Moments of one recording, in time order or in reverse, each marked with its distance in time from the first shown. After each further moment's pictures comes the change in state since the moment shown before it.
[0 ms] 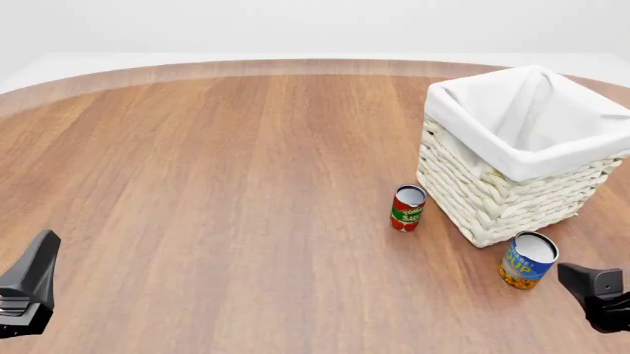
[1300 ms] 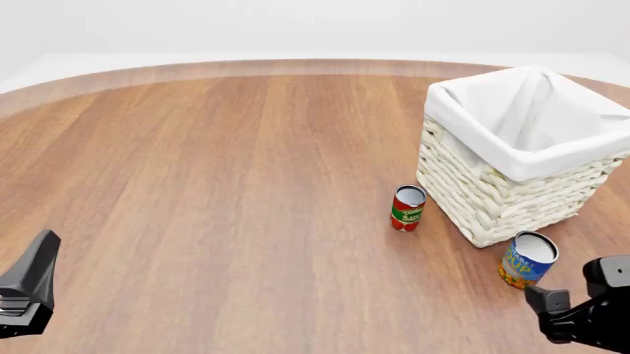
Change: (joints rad) left arm 0.000 0.000 0.000 0.000 0.000; right arm -0.024 0.148 0.242 -0.320 0.004
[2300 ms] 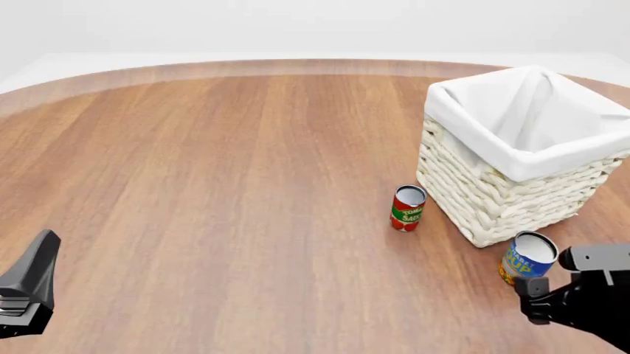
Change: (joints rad) left arm 0.000 0.000 0.000 0.000 0.000; right arm -0.058 0.326 0.063 -0.369 -0.002
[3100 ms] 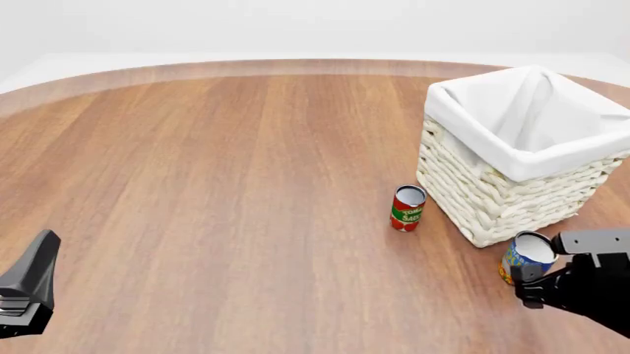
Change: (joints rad) left arm 0.000 0.000 0.000 0.000 0.000; right arm -0.025 0.171 -0.043 -0.113 -0.014
